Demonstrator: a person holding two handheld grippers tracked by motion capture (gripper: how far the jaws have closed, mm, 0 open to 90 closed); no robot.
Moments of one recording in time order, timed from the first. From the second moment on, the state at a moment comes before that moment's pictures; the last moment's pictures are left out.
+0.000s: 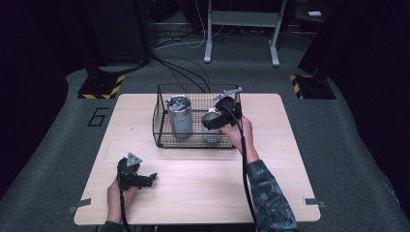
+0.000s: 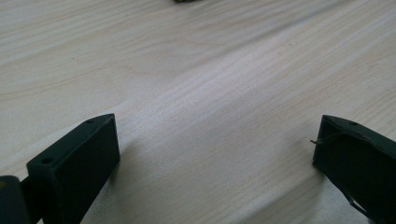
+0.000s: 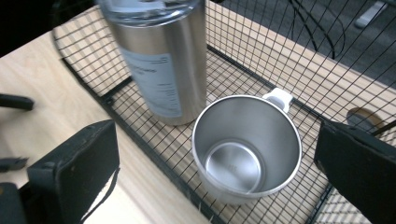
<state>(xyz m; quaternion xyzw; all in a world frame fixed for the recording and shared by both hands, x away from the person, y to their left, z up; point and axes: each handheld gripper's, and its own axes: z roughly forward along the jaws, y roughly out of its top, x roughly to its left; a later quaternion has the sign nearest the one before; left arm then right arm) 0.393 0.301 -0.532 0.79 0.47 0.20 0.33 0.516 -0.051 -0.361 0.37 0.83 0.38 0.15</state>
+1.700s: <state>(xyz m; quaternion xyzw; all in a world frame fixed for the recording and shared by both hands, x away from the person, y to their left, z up) 0.395 0.300 -0.531 0.79 0.47 0.21 0.33 0.383 -0.209 -0.519 0.45 0.81 0.32 0.19</state>
